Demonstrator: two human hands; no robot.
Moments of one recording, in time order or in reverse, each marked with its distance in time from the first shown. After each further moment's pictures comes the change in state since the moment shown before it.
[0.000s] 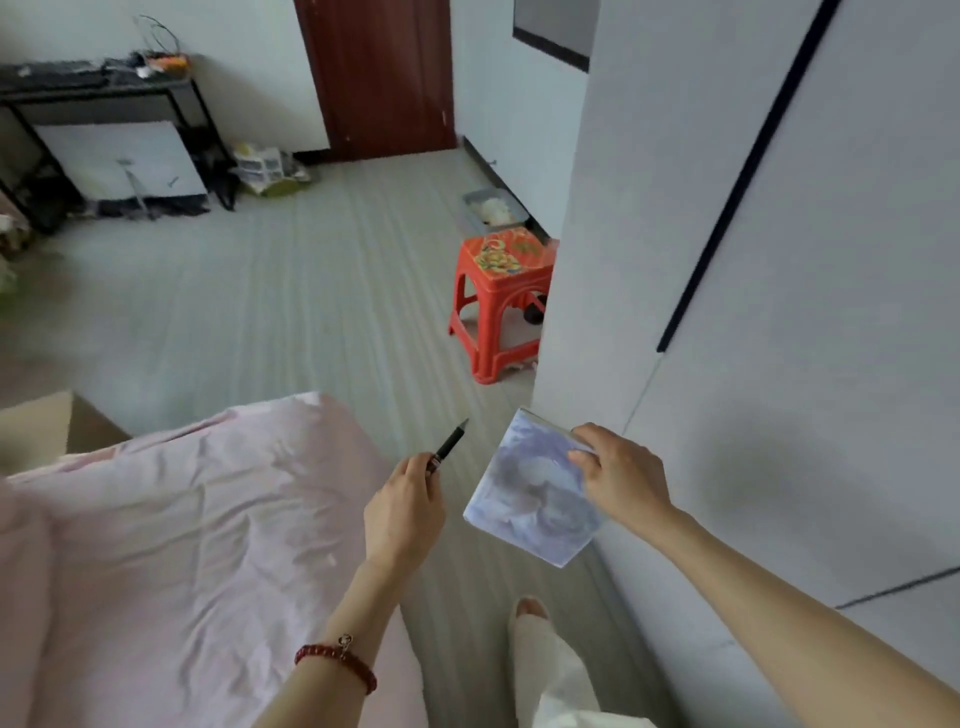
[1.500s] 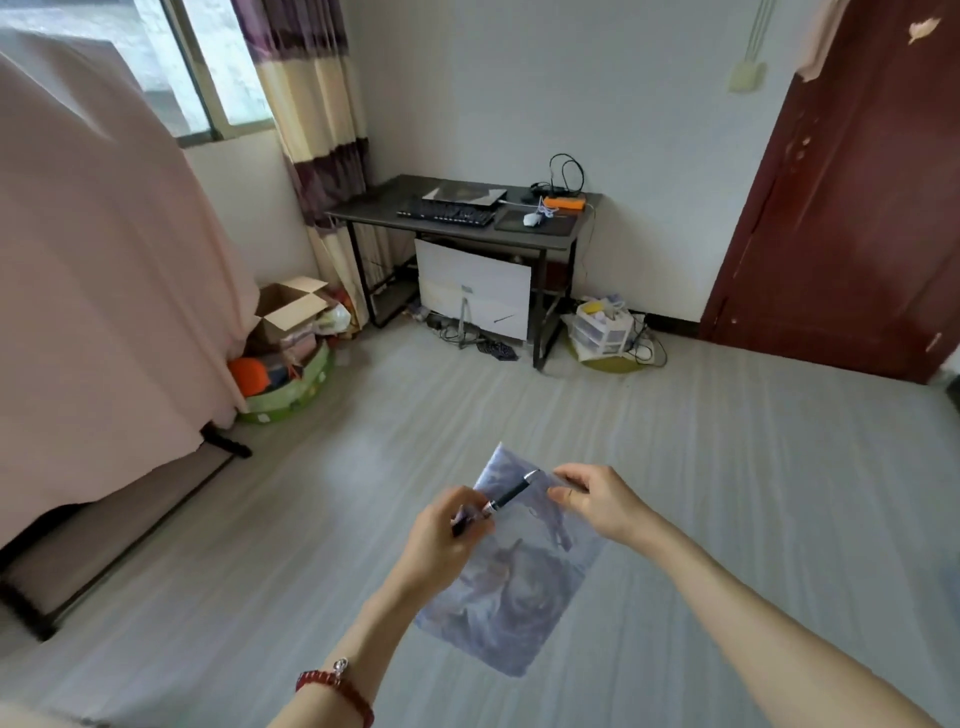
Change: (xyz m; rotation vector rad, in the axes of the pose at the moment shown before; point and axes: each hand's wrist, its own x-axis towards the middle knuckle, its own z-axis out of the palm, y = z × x) left_hand 1.241 -0.542 -0.244 -0.442 0.301 -0.336; right_hand 1.306 -0.741 0.412 0.517 -0.808 -0.595
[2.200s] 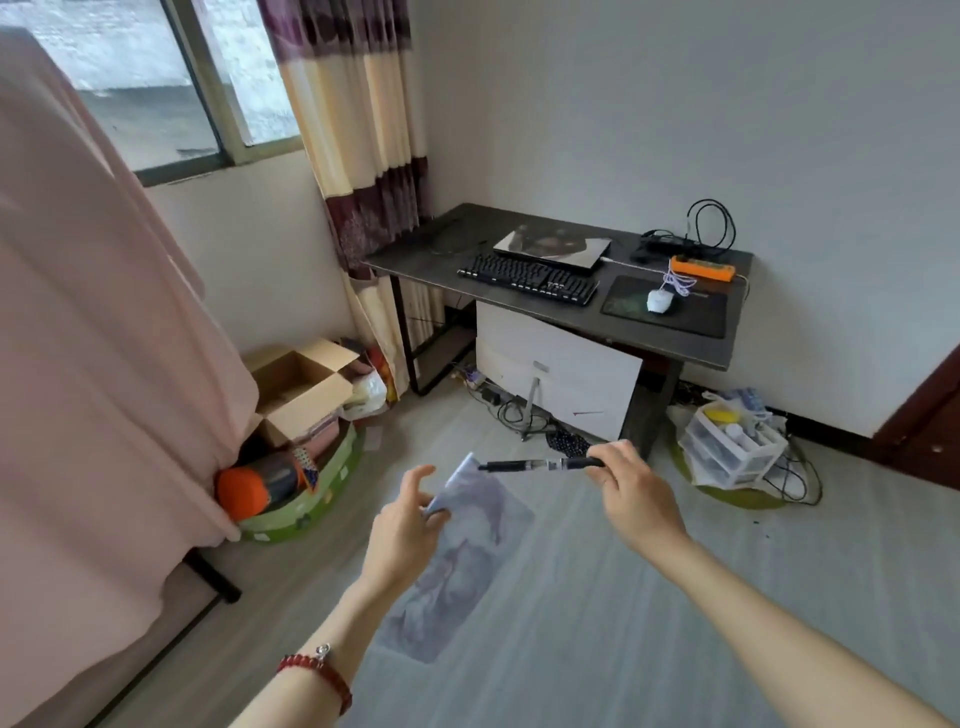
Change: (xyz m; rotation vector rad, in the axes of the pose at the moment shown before) left_hand 0.633 -0.200 -0.207 0.221 0.210 -0.188; right_hand 0.694 -0.049 -0.062 -0.427 0.389 -0.214
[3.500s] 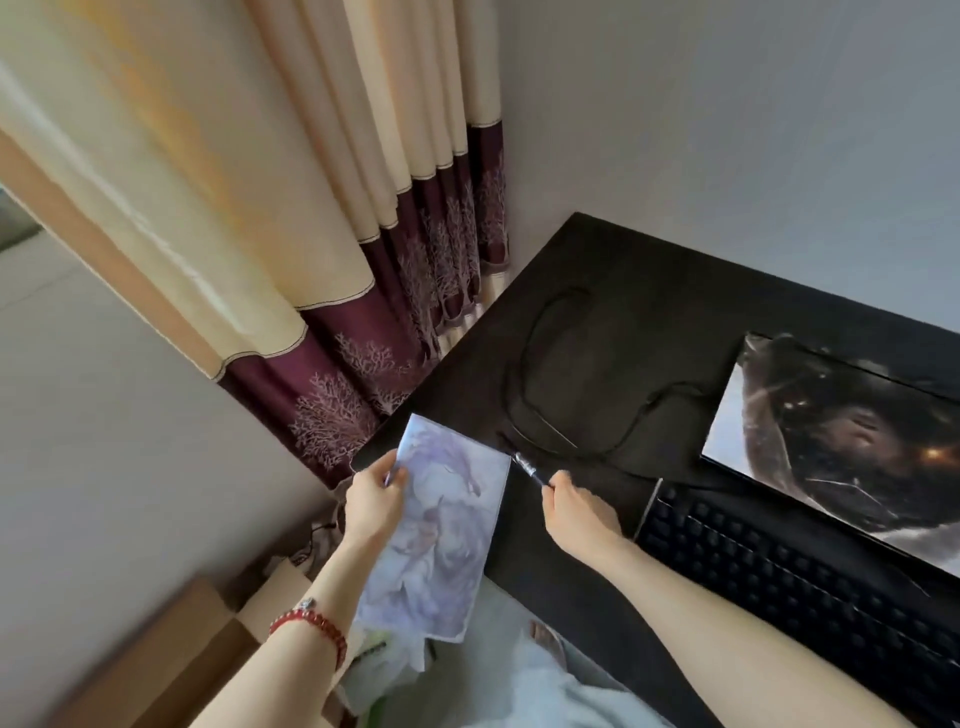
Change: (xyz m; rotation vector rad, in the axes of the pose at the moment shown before) left_hand 1.056 -0.242 -0.047 -0.108 0.079 -0.504; right_hand 0.969 0.041 0.508 -0.185 -0.623 0.250
